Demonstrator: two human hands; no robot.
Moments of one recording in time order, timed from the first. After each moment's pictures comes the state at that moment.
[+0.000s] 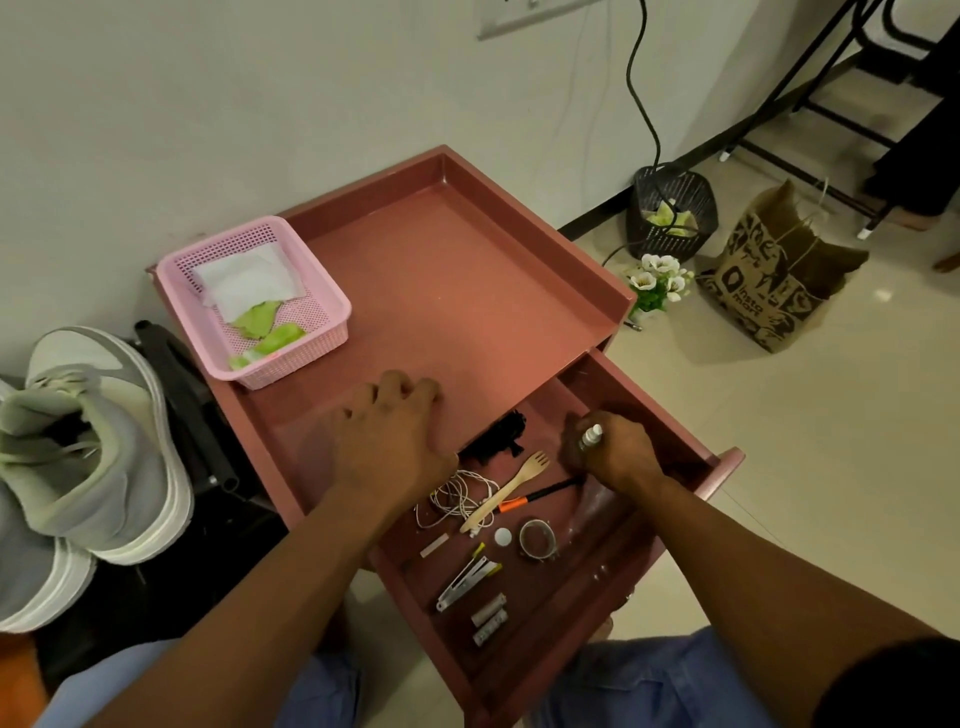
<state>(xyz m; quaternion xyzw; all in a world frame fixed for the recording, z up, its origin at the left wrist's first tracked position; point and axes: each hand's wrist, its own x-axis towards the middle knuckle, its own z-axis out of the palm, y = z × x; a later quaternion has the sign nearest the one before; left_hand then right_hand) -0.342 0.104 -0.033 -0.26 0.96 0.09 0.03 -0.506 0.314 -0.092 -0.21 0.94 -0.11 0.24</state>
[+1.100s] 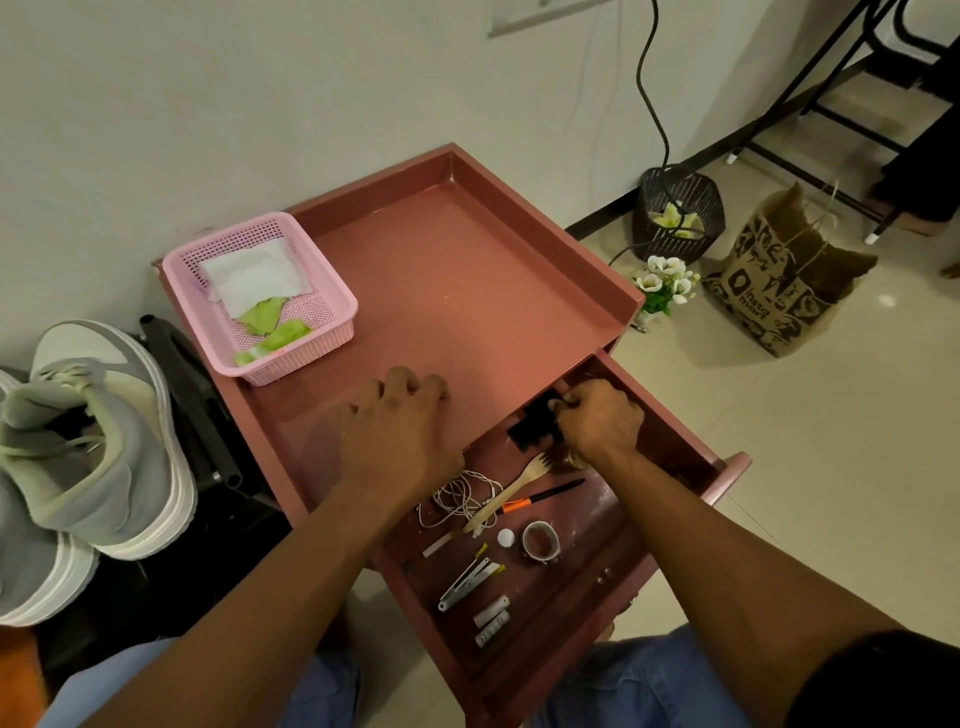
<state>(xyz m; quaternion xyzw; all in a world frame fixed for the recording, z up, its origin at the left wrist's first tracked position) -0.345 0.101 -0.041 -0.26 0.96 0.09 0.01 -0.523 0.269 -0.109 -0.09 0.96 -0.20 0.15</state>
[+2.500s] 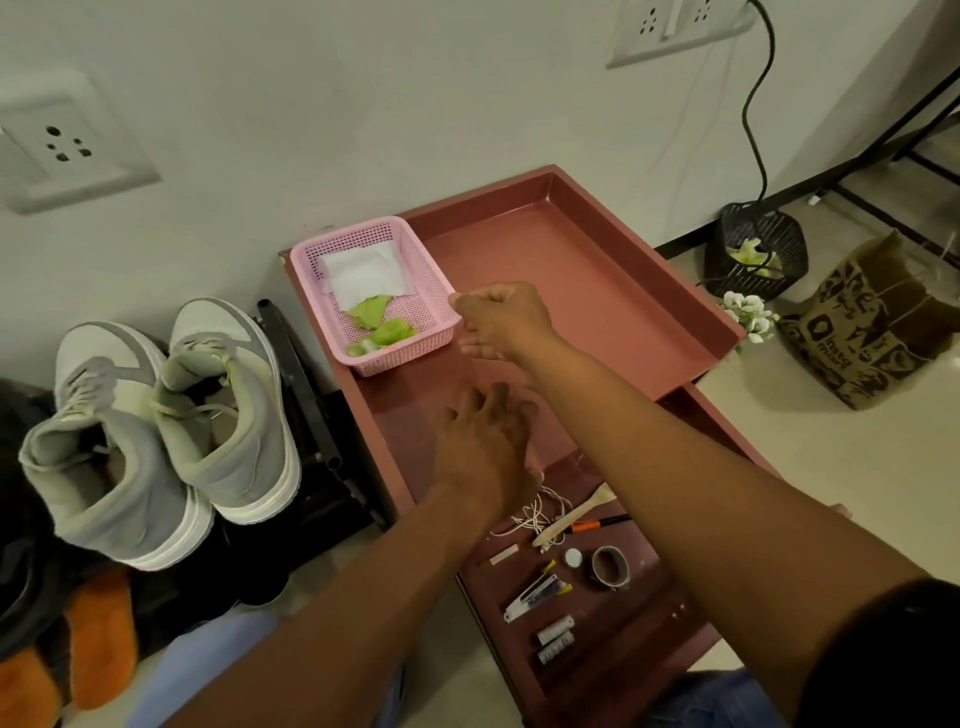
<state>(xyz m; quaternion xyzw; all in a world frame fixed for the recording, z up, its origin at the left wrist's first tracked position) -0.329 0.091 -0.040 -0.20 0.98 0.08 0.03 -0.457 0.068 0.003 -0.13 0.76 -0.55 0.33</state>
